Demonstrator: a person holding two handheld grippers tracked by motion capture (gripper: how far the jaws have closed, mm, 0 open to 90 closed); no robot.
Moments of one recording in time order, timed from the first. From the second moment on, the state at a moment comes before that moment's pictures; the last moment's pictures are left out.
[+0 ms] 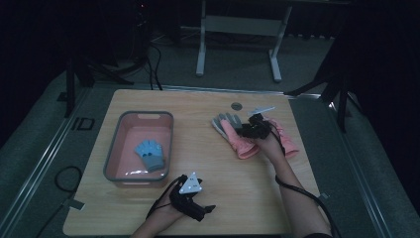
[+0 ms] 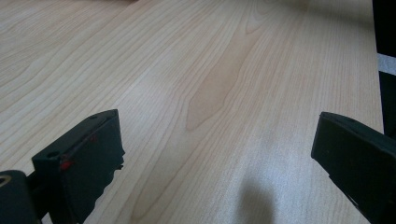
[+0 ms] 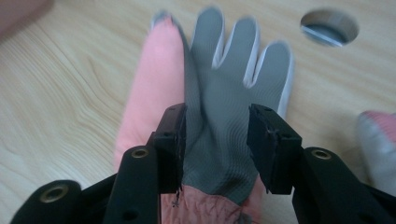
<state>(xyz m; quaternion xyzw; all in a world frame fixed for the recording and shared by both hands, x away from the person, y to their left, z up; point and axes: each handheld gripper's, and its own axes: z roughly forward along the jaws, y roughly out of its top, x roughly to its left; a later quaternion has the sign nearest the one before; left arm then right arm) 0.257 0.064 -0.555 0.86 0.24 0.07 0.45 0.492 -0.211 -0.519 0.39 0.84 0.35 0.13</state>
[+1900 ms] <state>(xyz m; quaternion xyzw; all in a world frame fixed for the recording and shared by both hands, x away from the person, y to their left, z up) 0.257 0.066 -0.556 0.86 0.24 0.09 0.45 0.365 -0.182 -0.507 0.59 0.70 0.37 0.18</state>
